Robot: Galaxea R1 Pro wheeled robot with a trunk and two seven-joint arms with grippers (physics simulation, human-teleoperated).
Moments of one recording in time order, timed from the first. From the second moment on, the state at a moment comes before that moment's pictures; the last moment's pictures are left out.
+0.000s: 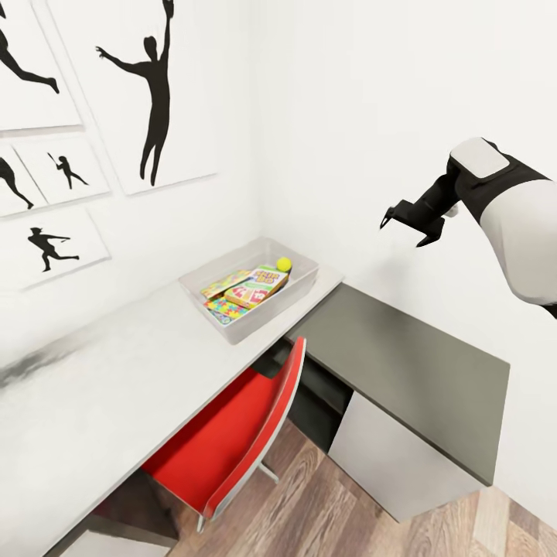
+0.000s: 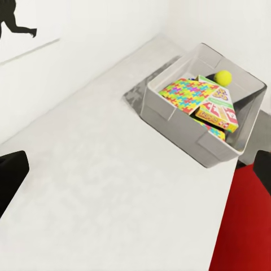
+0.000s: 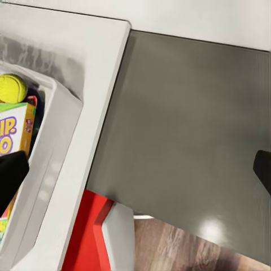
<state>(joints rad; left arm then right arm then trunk) -0.51 1.06 0.64 -1.29 0.41 1.04 -1.17 -1.89 -0.14 -0.04 -0.14 -0.83 1.04 -0.66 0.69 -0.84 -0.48</state>
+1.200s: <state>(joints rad) -0.51 1.02 0.64 -1.29 0.38 1.04 -1.17 -1.88 -0.15 -0.04 -0.14 -0.83 1.04 -0.64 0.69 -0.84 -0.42</state>
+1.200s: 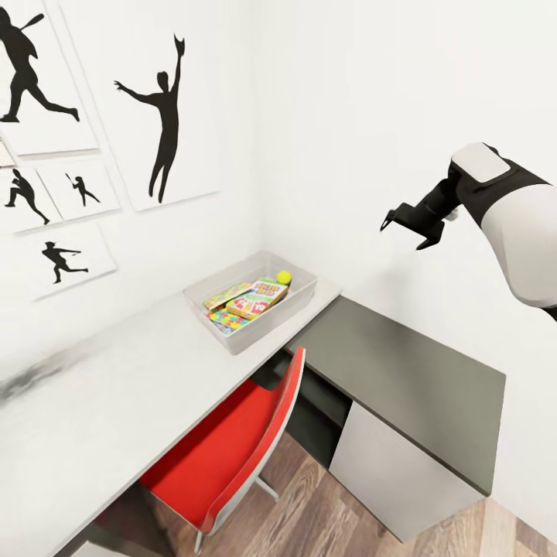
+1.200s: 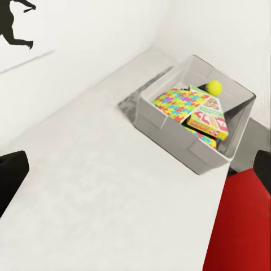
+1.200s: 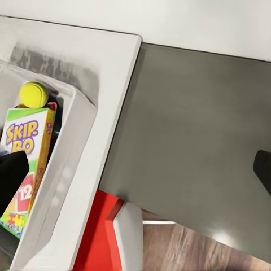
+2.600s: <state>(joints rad) -0.47 0.60 0.85 -1.29 0.12 1.03 -1.20 -1.80 -0.22 -0.04 -0.14 -0.82 1.04 -0.47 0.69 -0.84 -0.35</state>
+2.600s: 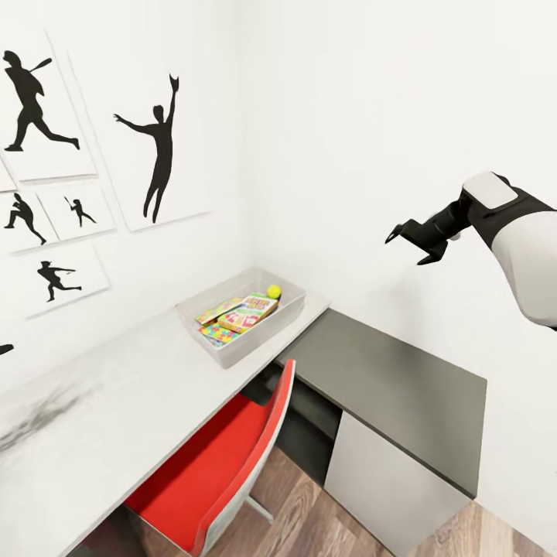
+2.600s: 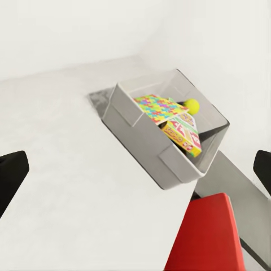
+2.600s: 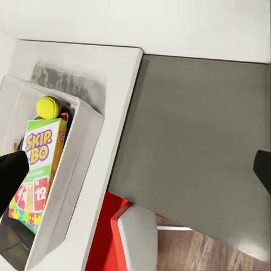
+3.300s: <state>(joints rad) -0.47 0.60 0.85 -1.29 0.12 1.03 -1.20 -1.78 -0.22 -0.04 -0.13 -0.81 1.04 -0.47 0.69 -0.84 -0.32</state>
